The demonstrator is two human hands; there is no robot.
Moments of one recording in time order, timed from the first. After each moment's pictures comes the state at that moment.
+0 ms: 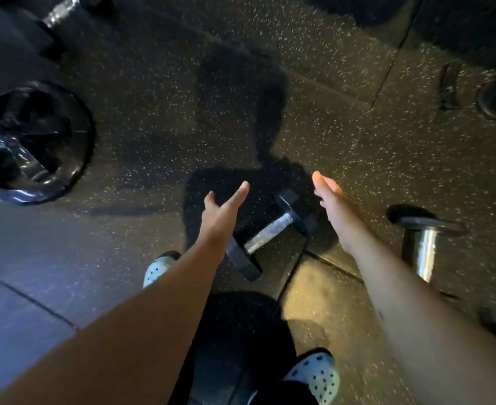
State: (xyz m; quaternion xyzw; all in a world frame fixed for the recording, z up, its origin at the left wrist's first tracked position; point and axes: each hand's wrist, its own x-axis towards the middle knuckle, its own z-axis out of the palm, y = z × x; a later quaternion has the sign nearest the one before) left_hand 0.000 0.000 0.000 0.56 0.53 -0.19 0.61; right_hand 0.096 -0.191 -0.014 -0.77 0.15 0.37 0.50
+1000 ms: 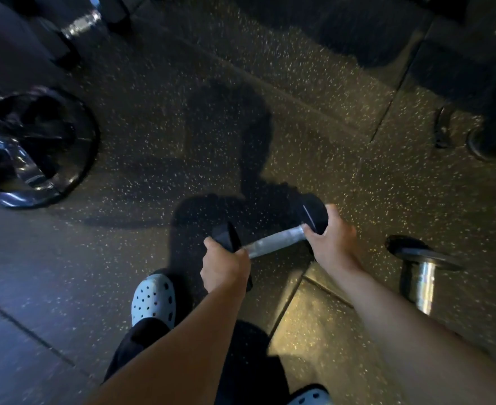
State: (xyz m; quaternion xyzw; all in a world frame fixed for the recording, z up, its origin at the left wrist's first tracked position) left_hand -0.030 -0.022 -0.015 0.68 0.59 -0.17 0.41; right_hand 0.070 -0.173 -0.030 -0.95 0.01 0.18 0.24
